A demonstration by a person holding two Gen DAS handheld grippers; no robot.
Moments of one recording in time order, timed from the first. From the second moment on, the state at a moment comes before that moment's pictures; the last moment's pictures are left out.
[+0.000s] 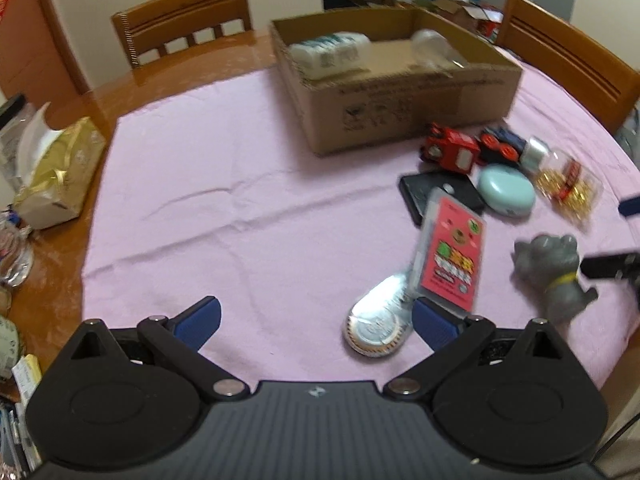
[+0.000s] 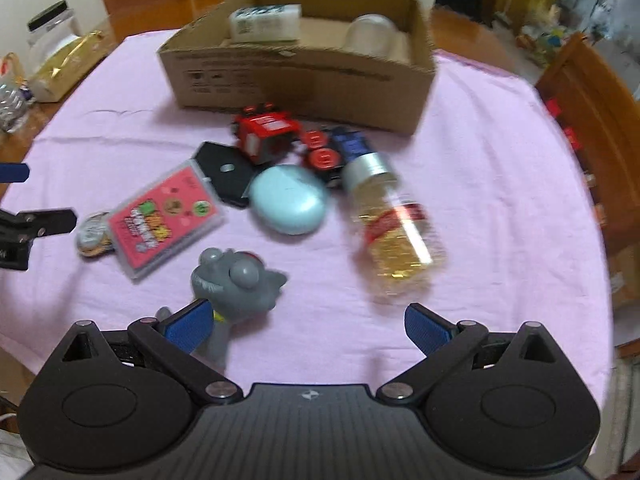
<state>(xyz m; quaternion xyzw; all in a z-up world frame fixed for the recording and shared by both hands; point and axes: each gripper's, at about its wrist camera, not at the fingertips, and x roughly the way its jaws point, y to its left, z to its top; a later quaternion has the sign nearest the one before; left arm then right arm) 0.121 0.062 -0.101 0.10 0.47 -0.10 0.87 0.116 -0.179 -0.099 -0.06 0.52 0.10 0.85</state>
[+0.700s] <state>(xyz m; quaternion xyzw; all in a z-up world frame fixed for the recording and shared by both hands) 0.169 0.096 -0.136 0.05 0.50 -0.02 0.86 0.115 -0.147 -0.103 -0.08 0.52 0.21 0.82</state>
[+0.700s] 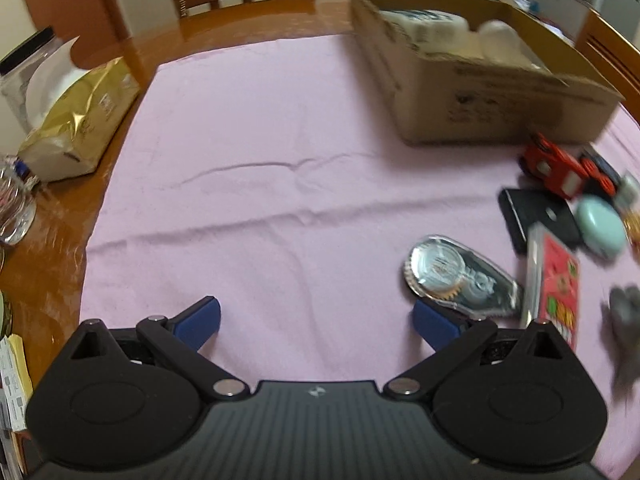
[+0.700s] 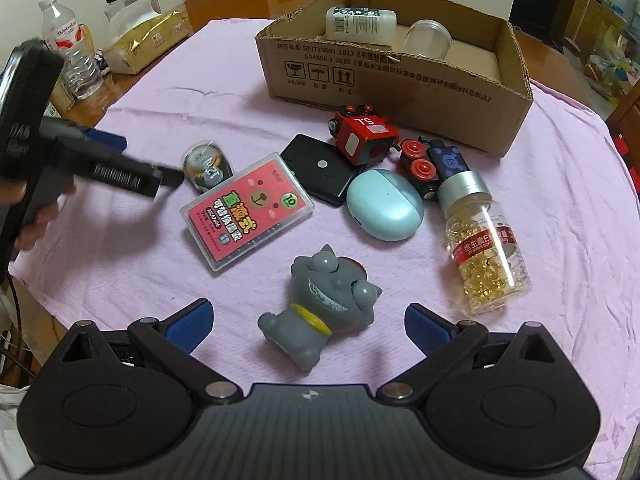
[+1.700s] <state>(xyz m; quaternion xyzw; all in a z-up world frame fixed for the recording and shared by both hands) 0.178 0.037 -0.138 0.08 0.50 -0.13 0.85 0.146 -0.141 -0.118 -0.12 0.52 0.32 0.78</state>
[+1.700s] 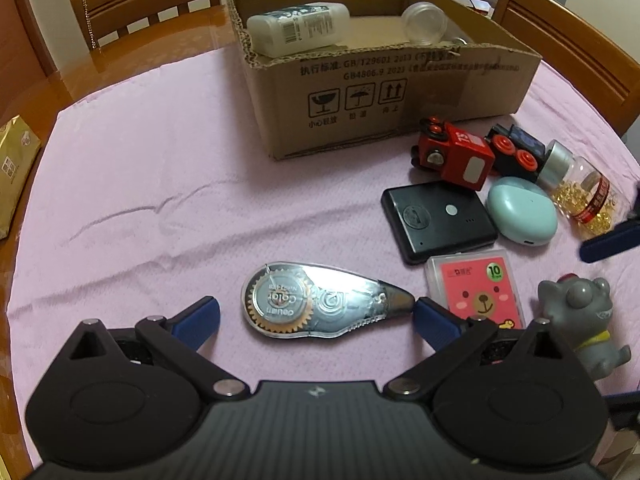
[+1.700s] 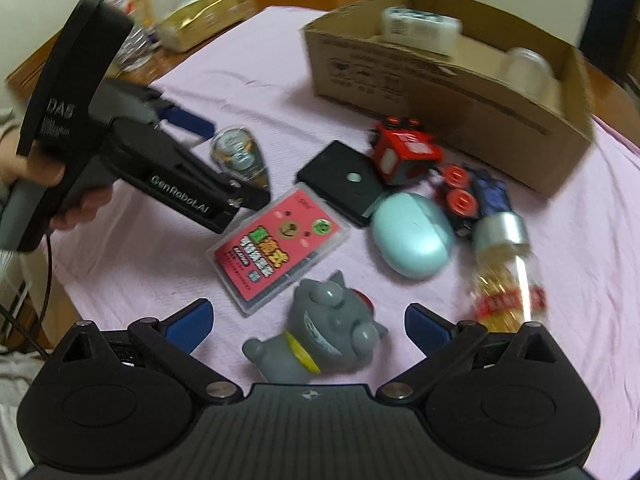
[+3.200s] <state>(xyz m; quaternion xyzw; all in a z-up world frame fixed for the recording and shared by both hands) 0.180 0.030 -0.136 0.10 0.49 -0.16 0.85 0.109 -0.140 -0.134 -0.25 0.49 0.39 0.74</state>
